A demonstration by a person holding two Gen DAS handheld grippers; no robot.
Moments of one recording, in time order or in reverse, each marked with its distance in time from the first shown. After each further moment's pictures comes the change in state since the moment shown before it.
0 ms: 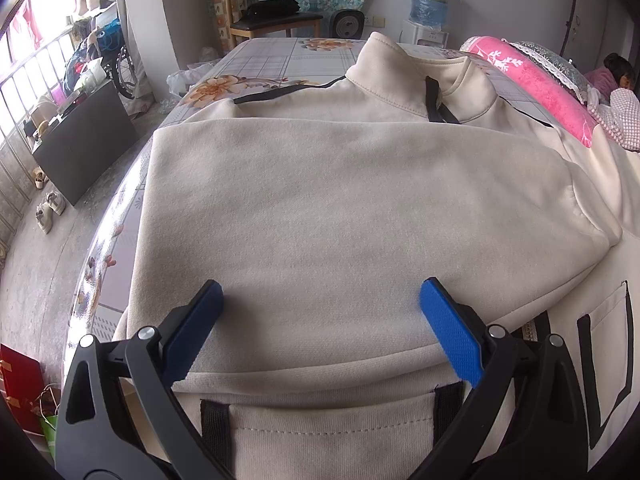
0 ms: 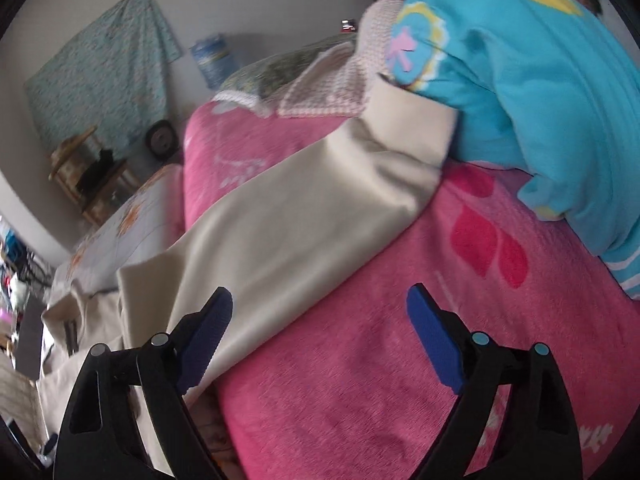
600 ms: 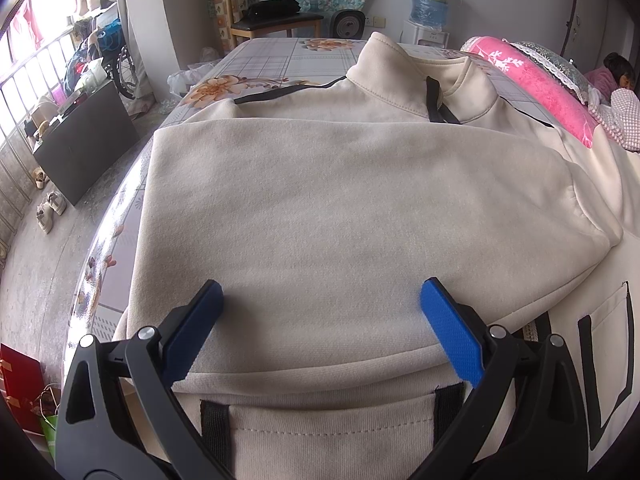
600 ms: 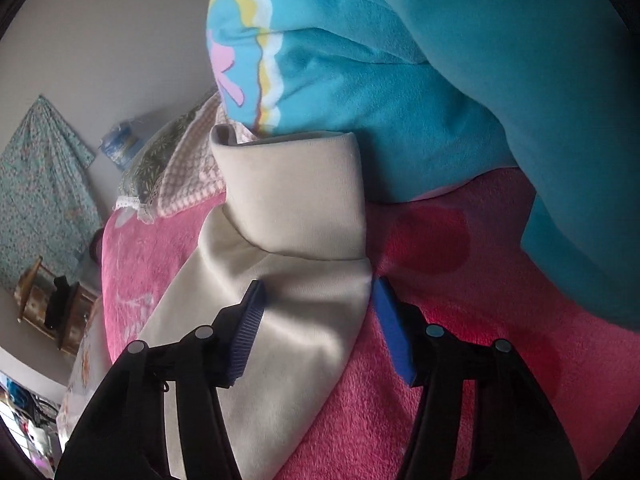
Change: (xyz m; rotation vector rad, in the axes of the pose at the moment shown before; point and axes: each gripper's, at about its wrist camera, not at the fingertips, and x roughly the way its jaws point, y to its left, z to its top) left arm 0.000 0.000 0.000 0.000 -0.001 0.000; right arm 0.096 -0.059 0.061 0.371 -0.132 -0.106
